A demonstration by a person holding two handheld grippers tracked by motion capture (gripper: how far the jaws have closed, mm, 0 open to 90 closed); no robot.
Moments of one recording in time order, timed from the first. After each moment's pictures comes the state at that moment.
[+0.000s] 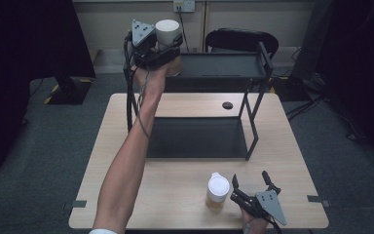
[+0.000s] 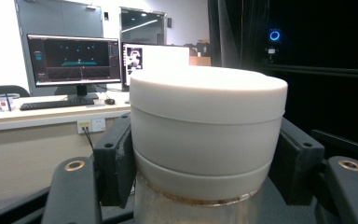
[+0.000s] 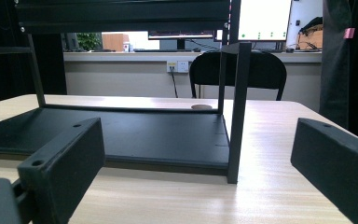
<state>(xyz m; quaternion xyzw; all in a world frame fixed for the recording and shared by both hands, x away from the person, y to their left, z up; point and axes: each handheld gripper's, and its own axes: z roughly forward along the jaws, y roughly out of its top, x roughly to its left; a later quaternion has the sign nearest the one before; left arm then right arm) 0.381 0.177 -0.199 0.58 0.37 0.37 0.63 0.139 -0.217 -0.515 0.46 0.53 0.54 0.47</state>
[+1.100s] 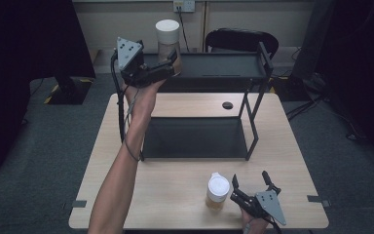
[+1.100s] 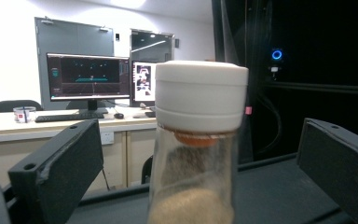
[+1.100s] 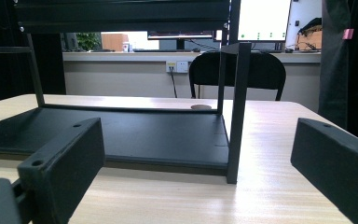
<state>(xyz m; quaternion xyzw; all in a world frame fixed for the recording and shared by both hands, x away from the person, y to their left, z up) 0.333 0.192 -0.229 0.54 0.36 0.39 0.65 0.139 -0.216 -0.515 0.46 0.53 0.54 0.48</state>
